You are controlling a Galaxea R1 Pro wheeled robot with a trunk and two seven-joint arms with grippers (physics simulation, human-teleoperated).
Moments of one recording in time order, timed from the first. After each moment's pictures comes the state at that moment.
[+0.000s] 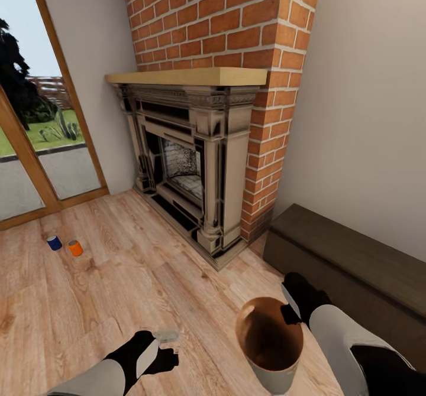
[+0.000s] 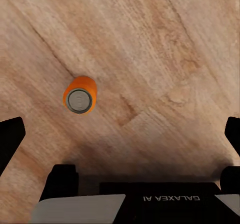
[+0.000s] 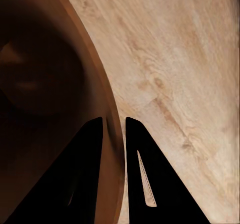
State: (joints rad) left arm -0.65 -0.10 -0.07 -0.17 0.21 0.50 0.09; right arm -0.85 0.02 -0.06 -0.33 0.26 0.98 -0.10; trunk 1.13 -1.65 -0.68
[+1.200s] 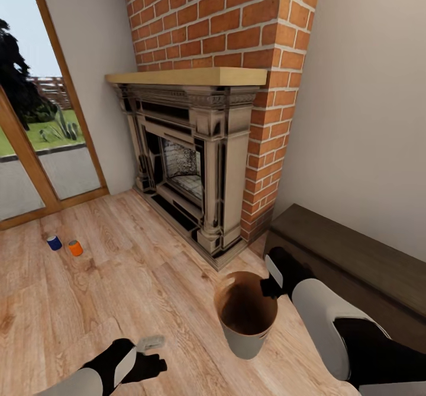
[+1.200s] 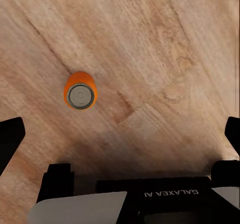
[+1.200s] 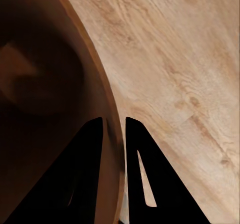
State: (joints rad) left arm -0.62 0.00 -0.07 -0.18 0.22 0.49 -0.09; right arm -0.98 0.10 -0.05 -0.33 0.03 1.05 -0.22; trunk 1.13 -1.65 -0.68
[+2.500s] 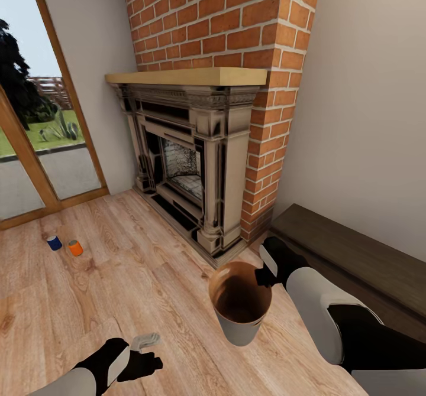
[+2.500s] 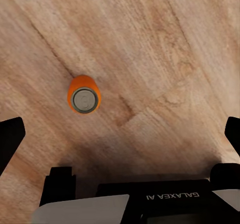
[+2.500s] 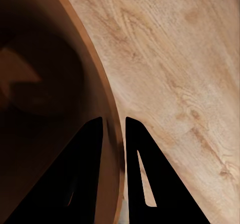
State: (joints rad) left arm -0.62 0.04 -0.07 -0.18 0.22 0.49 -0.13; right arm -1.05 0.12 -0.05 -0.30 0.03 1.05 -0.22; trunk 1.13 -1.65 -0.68
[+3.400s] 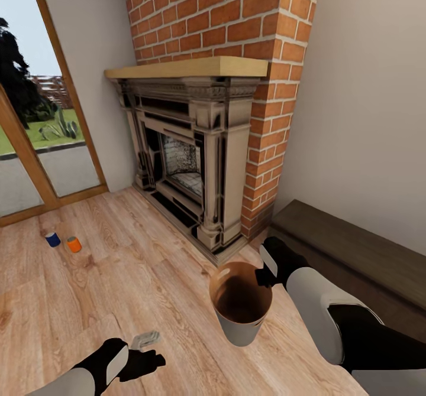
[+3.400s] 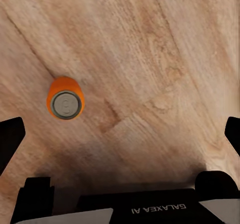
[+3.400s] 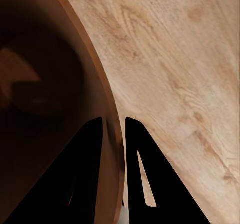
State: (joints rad) left arm -0.62 0.04 -0.07 -0.18 0.28 0.49 -0.18; right arm -1.05 0.12 -0.05 -0.30 0.04 1.05 -0.22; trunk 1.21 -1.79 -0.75
